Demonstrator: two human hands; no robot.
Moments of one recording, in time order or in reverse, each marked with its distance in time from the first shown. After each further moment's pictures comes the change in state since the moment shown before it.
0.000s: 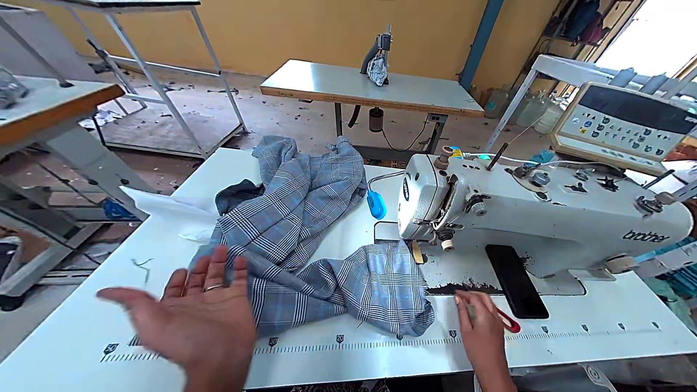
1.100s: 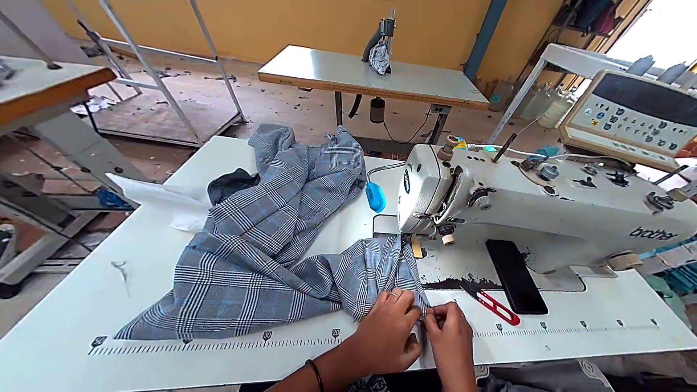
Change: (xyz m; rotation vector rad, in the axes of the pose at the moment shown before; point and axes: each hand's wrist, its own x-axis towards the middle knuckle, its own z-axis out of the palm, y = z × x) left_hand -0.096 -0.122 0.027 1.162 -1.684 0.477; right_hand -0.023 -0.046 0.027 0.053 -0.070 0.267
